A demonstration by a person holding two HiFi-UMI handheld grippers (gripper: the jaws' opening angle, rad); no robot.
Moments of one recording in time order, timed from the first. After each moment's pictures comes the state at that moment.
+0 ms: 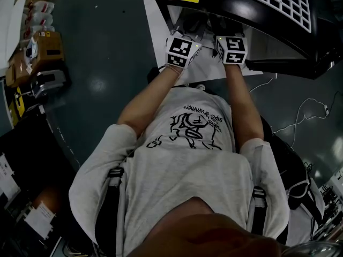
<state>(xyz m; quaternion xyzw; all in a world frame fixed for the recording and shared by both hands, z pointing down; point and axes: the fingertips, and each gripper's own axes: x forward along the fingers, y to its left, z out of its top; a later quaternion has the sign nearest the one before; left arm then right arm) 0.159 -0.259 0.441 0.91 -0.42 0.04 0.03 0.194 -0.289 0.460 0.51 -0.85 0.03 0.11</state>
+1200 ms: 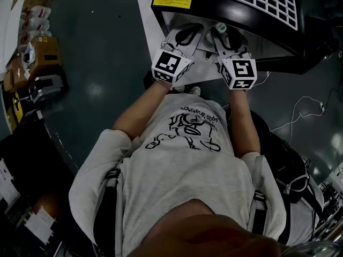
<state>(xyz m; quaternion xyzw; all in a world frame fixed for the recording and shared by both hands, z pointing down) 0.162 -0.208 0.375 0.93 -0.37 0.01 0.02 0.208 -0.213 0.378 0.49 -0.86 0.04 0.10</state>
